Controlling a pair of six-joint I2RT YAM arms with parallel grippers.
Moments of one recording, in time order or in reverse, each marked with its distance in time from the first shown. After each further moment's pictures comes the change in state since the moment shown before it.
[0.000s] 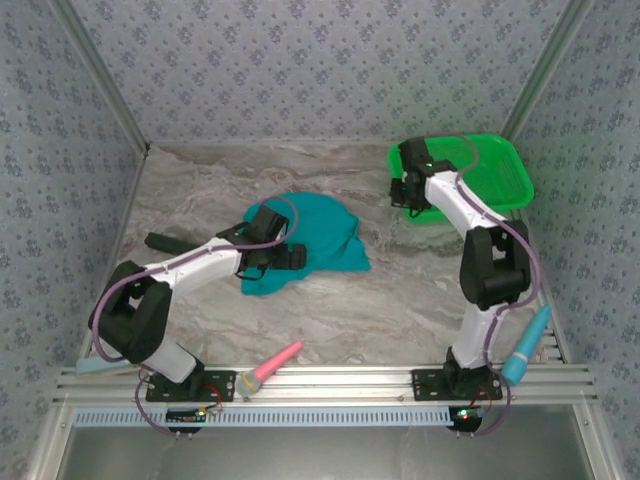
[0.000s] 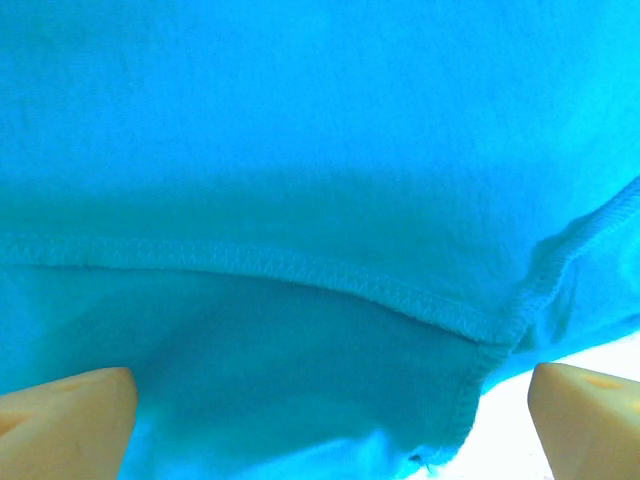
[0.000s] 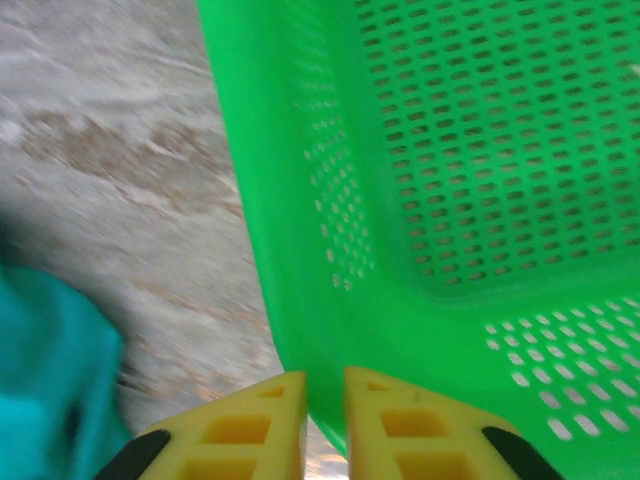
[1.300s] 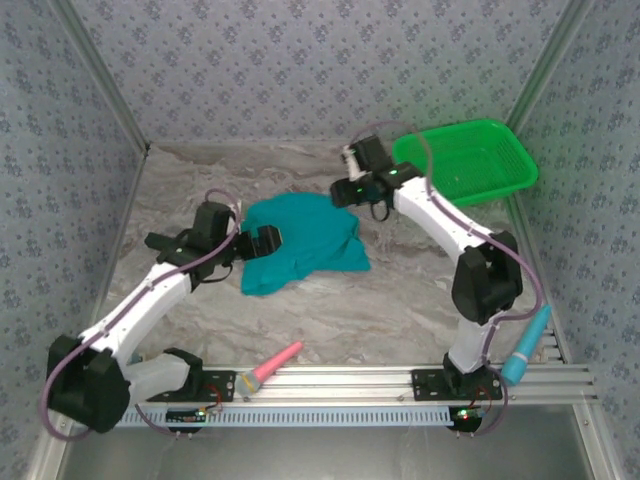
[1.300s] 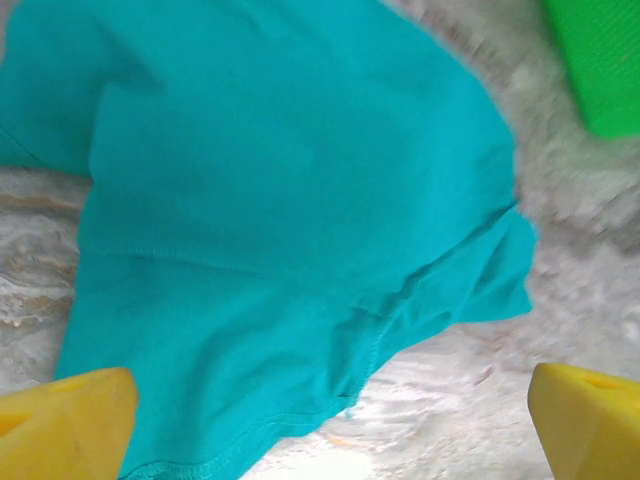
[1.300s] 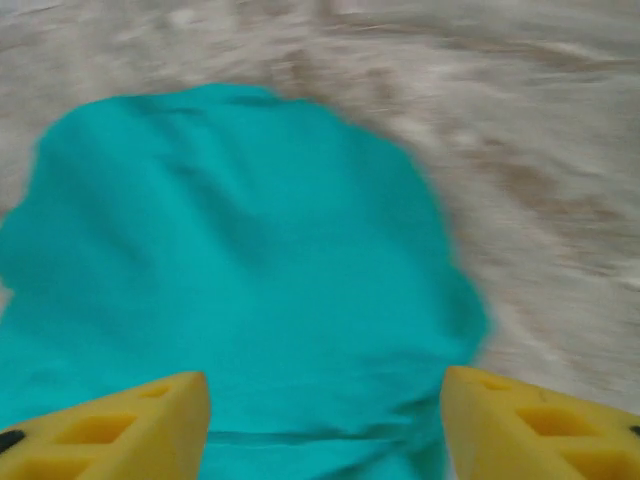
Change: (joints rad) left arm 0.188 -0.304 -0.105 0.037 0.225 -0.059; right arm 0.131 -0.151 -0.019 0.068 -0.075 -0.272
